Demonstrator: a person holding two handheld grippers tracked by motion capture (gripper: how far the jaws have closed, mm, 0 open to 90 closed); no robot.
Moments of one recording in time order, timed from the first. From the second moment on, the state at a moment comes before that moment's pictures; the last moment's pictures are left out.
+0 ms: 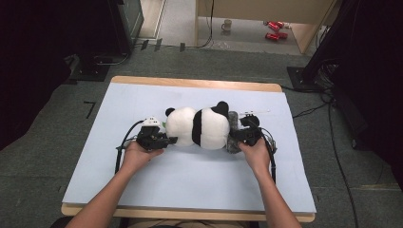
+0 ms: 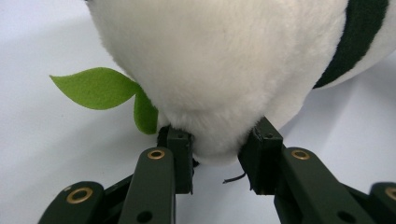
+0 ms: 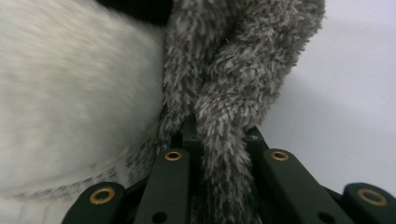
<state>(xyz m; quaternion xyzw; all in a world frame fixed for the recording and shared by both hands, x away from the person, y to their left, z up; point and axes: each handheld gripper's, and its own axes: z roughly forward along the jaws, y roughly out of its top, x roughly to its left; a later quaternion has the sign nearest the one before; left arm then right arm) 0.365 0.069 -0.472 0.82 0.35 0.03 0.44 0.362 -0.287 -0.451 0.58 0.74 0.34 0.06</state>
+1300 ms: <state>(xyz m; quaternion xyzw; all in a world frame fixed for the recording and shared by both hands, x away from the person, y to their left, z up) 0.365 0.069 -0.473 0.82 0.36 0.03 0.44 0.348 -0.286 -0.390 0.54 0.72 0.41 0.11</state>
